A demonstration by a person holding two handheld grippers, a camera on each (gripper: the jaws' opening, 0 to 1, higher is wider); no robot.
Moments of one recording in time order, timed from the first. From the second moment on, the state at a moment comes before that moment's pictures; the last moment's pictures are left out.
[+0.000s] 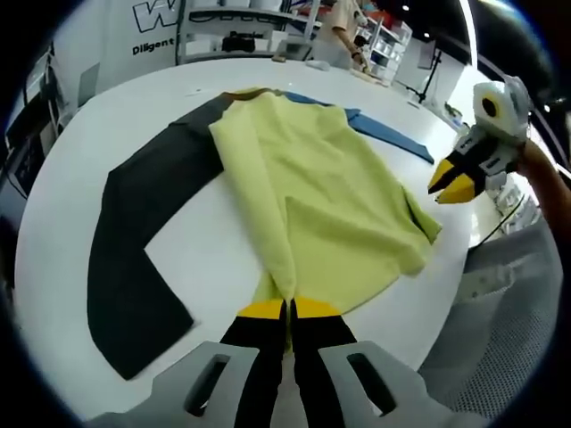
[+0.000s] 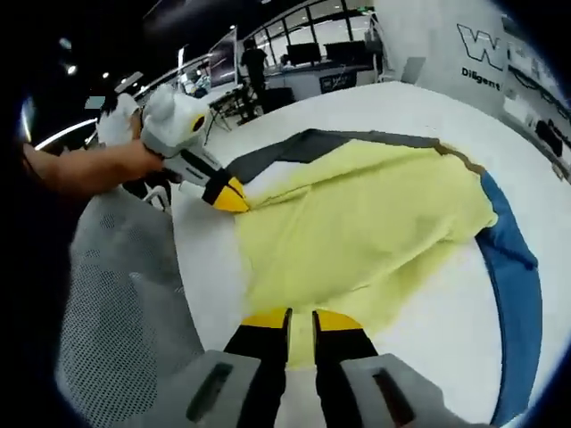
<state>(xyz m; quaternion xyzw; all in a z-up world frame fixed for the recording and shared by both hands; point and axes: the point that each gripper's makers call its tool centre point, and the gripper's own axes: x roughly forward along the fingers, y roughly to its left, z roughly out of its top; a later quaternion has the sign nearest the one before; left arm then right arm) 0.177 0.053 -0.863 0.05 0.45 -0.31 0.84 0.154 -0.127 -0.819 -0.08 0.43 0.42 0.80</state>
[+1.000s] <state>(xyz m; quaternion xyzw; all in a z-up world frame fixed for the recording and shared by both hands) 0.177 0.053 -0.863 0.05 0.45 -0.31 0.84 0.129 -0.136 -0.865 0.13 0.53 0.31 0.78</state>
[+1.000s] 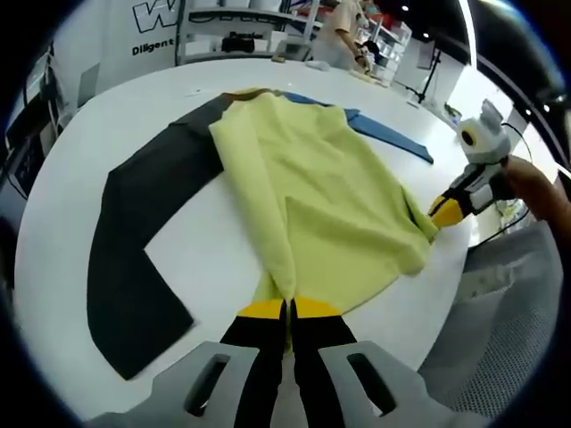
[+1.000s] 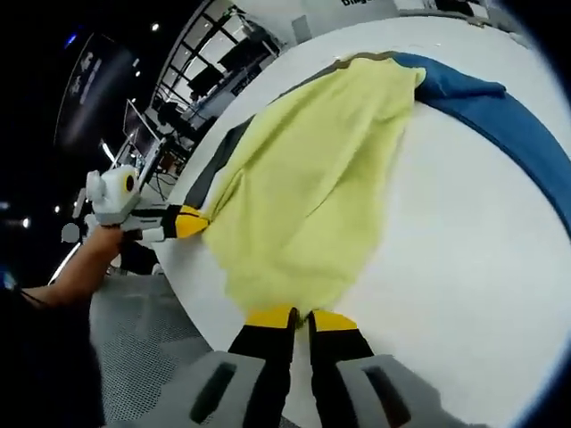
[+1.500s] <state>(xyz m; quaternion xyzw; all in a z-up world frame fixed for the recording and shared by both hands) 0.176 0.054 -0.863 0.05 0.45 -0.32 0.84 0.140 -0.204 -0.809 -0.15 0.49 0.26 0.82</state>
